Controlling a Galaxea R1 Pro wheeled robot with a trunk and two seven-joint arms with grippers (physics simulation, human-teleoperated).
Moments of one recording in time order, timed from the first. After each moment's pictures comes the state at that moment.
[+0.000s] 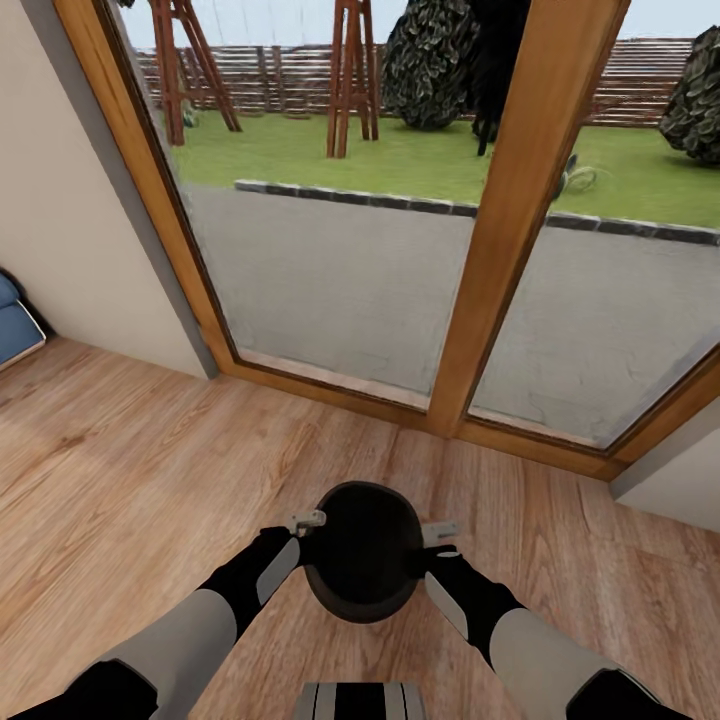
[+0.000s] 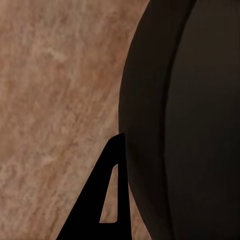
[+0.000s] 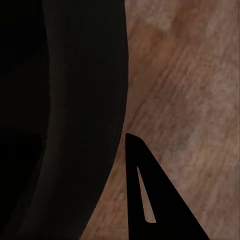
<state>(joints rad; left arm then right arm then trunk) -0.77 -0.12 -0.39 -0.44 0.57 0.46 0.31 -0.74 0.10 0.50 -0.35 -0.40 0.25 -0.24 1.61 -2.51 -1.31</state>
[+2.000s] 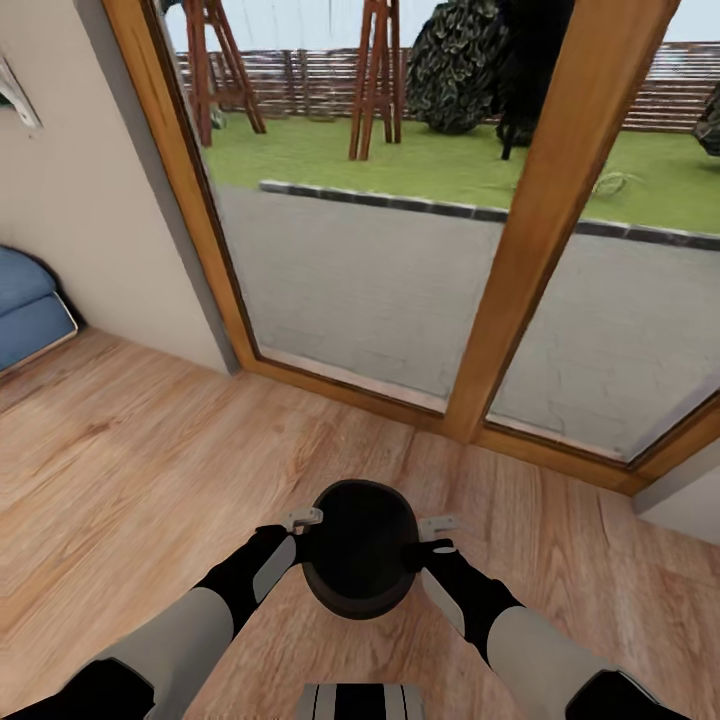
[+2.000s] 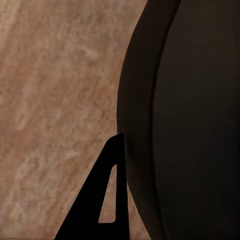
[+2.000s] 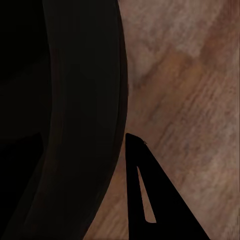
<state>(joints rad) -0.77 -0.11 -0.38 -0.44 0.57 0.45 0.30 -0.74 0.11 0.49 -0.38 -0.39 0.25 -0.25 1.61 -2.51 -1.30</state>
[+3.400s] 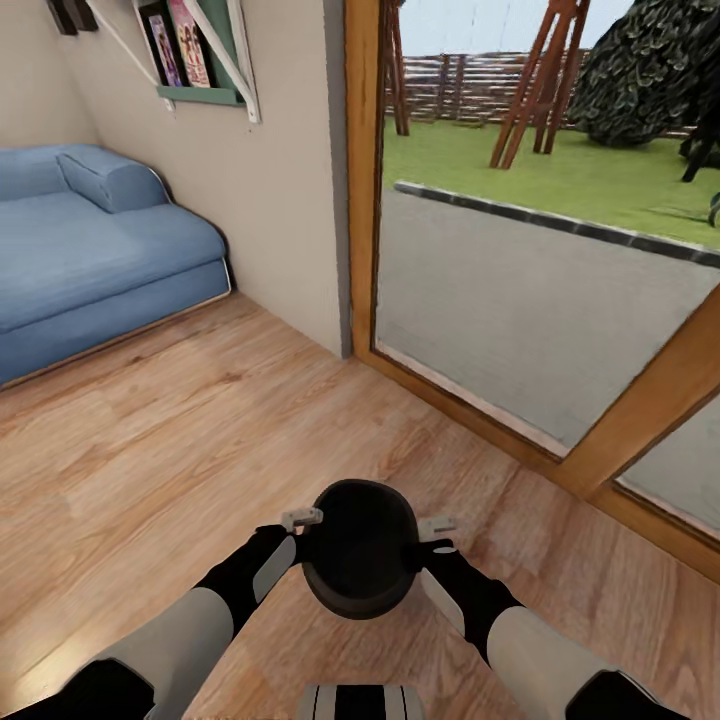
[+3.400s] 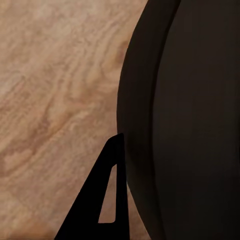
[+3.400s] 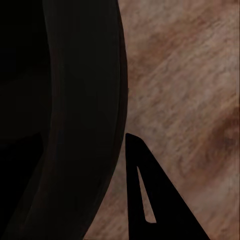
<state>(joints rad) -0.77 -0.11 -0.38 -0.44 0.57 0.45 0.30 -0.74 0.11 0.49 -0.38 -0.39 0.25 -0.25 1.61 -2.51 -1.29</state>
